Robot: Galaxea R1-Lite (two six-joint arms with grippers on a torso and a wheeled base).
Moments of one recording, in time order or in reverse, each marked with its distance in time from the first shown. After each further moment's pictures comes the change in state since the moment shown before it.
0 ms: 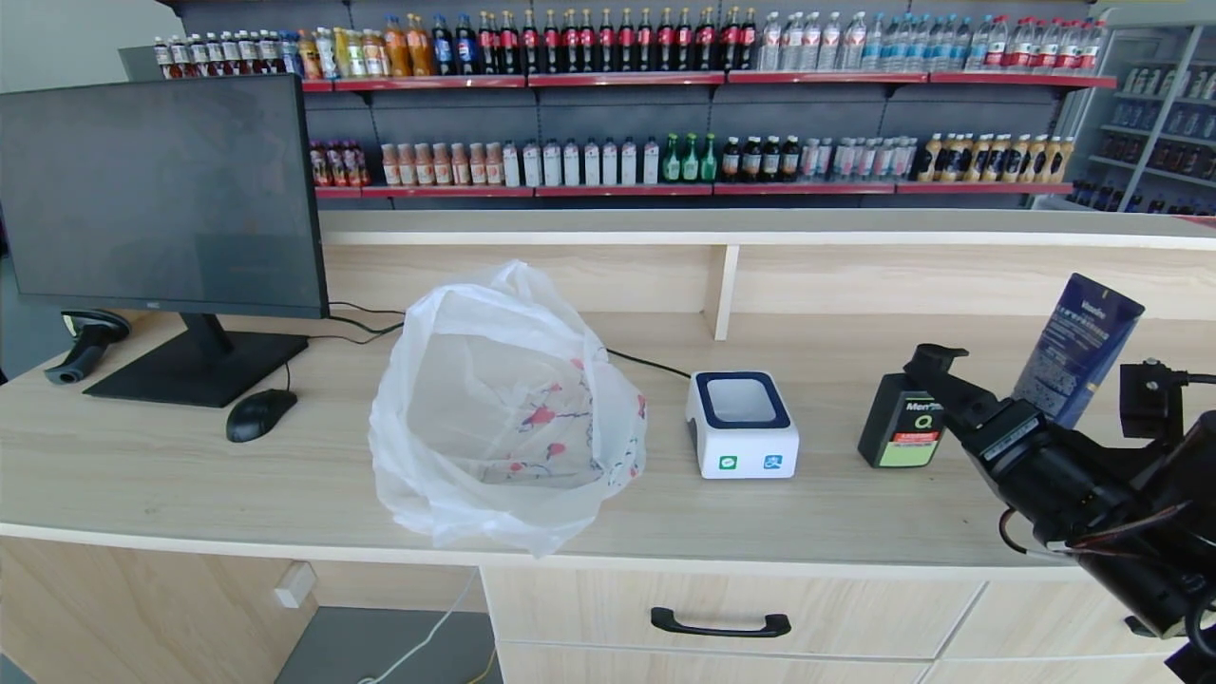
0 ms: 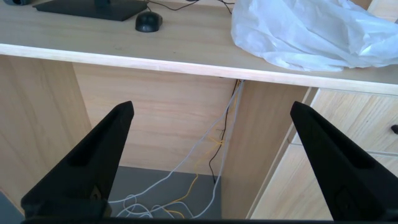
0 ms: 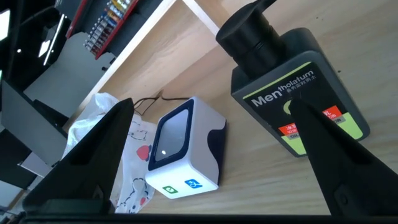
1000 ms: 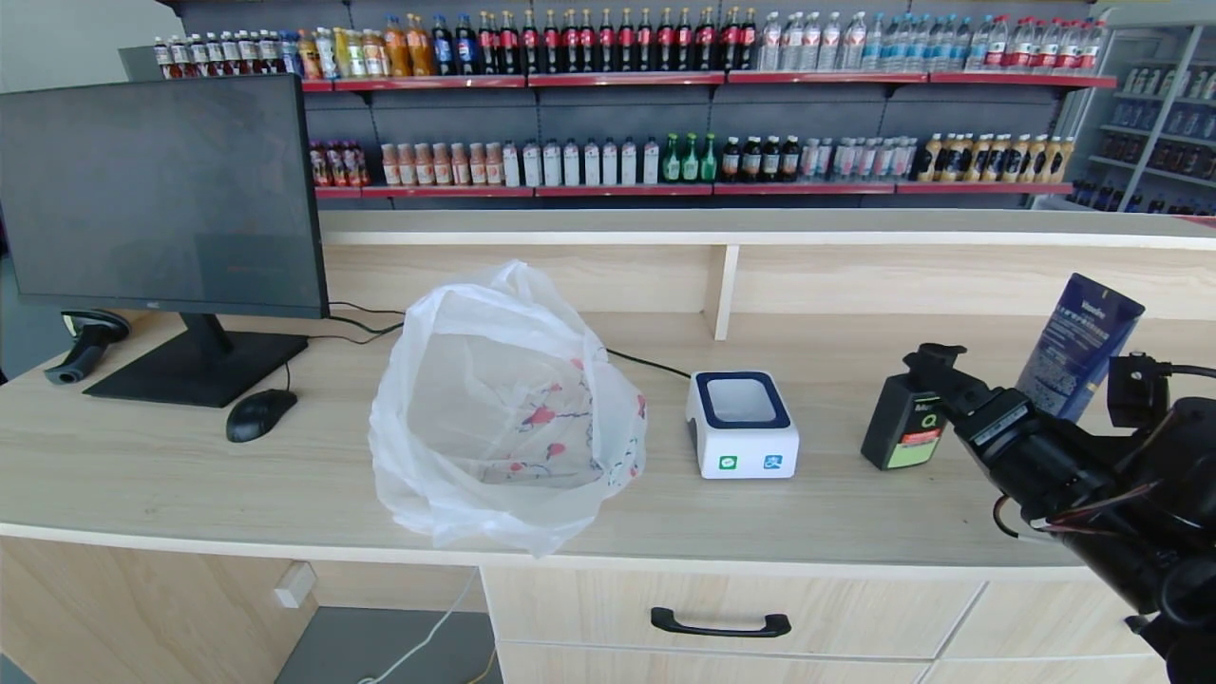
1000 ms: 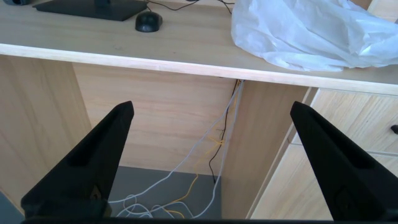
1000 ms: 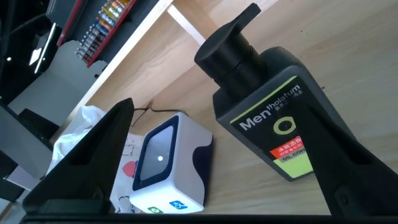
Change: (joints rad) left arm 0.000 0.000 0.000 0.000 0.000 0.000; right arm -0.041 0.055 -0.056 0.000 0.000 -0.004
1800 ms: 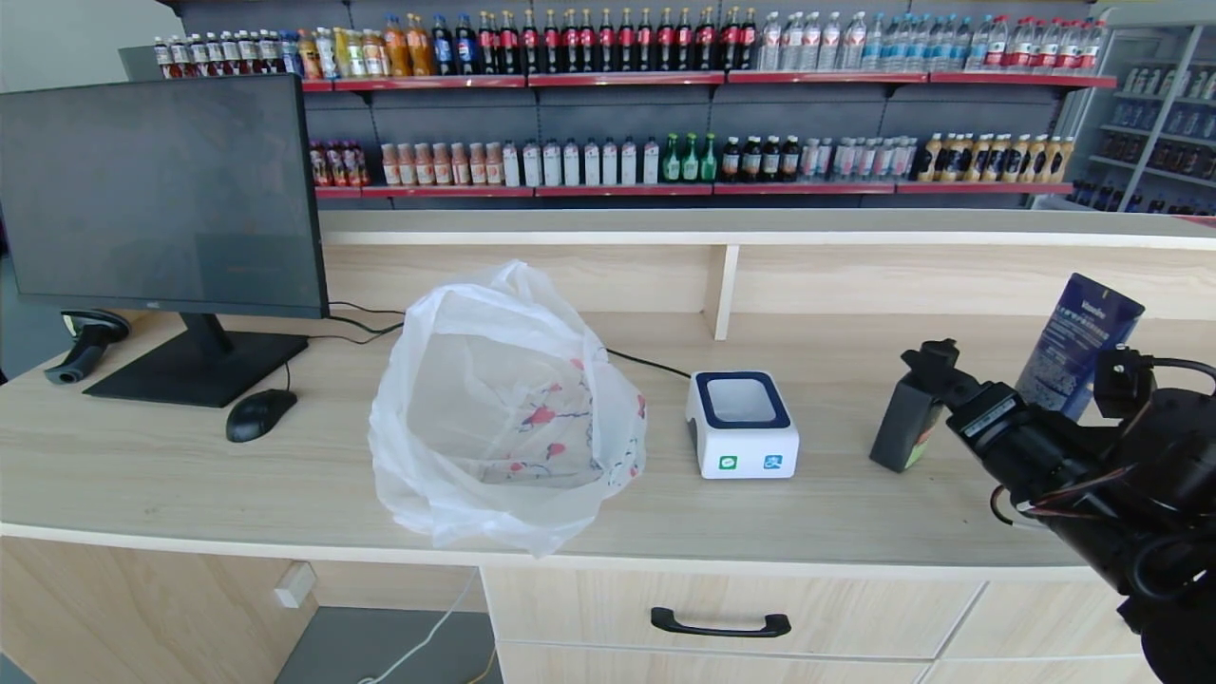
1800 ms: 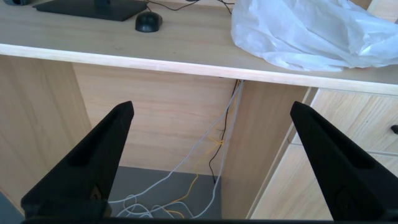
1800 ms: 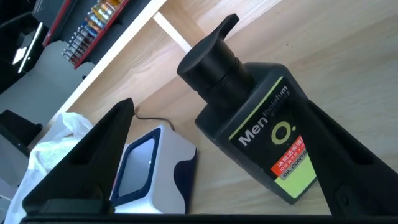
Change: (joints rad) left arm 0.000 0.000 0.000 0.000 0.000 0.000; right arm -0.032 0.055 -0.053 0.000 0.000 -0.046
